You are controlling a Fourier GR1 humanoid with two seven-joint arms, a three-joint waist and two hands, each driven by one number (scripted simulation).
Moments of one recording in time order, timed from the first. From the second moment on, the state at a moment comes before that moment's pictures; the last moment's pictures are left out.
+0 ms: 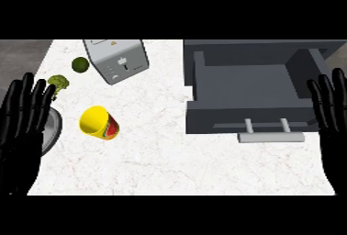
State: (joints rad) left arm 0.01 0.10 0.01 -2.10 -0.01 -0.03 0.01; right arm -0.02 -0.14 0.01 -2.10 -0.03 0.01 -0.04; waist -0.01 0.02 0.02
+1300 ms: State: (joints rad) left arm -0.43 0.45 0.15 -1.01 0.49 -0.95 -0.12; right arm -0.18 -0.18 0.00 -1.91 -0.10 0.11 0.08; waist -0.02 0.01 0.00
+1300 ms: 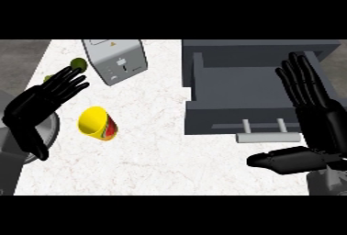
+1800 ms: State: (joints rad) left arm -0.51 0.45 0.12 -0.68 0.12 -0.84 -0.41; right arm -0.24 -0.19 -0.04 -1.86 -0.10 0.12 0.06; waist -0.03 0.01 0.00
